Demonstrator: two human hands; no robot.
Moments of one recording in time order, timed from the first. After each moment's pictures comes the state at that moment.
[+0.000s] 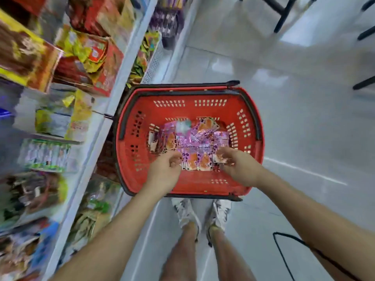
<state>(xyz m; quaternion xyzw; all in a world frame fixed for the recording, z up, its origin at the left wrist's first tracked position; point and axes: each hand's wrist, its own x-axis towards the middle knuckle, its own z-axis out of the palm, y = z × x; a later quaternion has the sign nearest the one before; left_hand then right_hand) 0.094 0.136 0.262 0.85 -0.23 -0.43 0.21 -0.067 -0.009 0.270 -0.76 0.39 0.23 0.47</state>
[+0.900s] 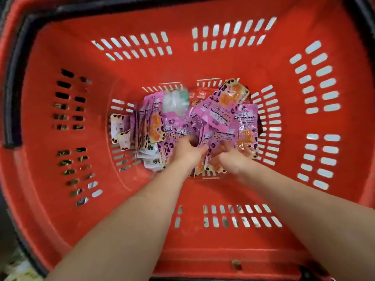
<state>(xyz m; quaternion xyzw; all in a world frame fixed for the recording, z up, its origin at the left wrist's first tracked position) 0.091 0.077 -0.075 0.83 -0.09 -0.52 0.19 -0.014 0.010 -0.040 -0.44 0.58 0.24 0.64</state>
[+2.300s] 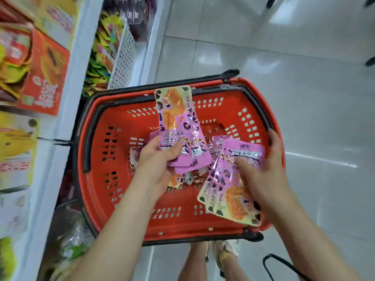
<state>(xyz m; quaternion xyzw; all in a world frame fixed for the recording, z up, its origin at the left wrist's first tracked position) 0.128 0.048 0.183 0.65 0.08 -0.55 0.52 -0.060 -0.014 0.191 -0.49 0.64 -0.13 0.57</state>
